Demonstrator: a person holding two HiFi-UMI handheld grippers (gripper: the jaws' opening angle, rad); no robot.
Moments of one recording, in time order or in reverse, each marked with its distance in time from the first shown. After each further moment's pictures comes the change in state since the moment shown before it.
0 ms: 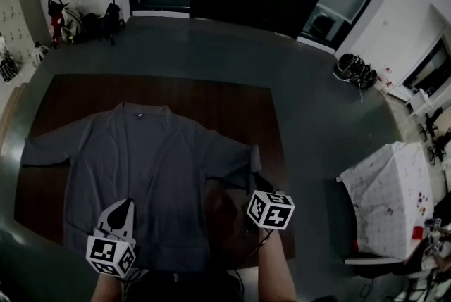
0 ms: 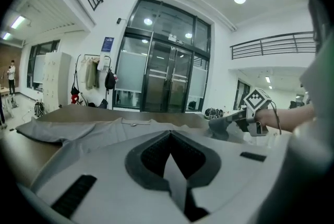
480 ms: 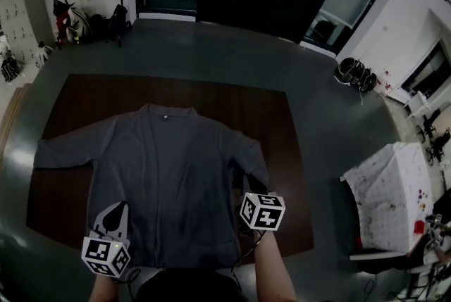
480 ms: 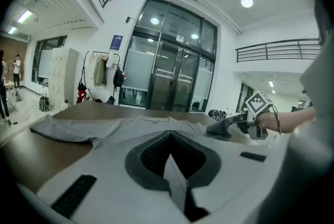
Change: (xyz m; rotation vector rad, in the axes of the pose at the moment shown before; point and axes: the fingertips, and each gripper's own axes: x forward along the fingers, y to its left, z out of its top) left arm -0.067 0.118 -0.011 -0.054 0.009 0.024; right arm 0.010 0.128 -0.019 -0.070 -0.006 -0.005
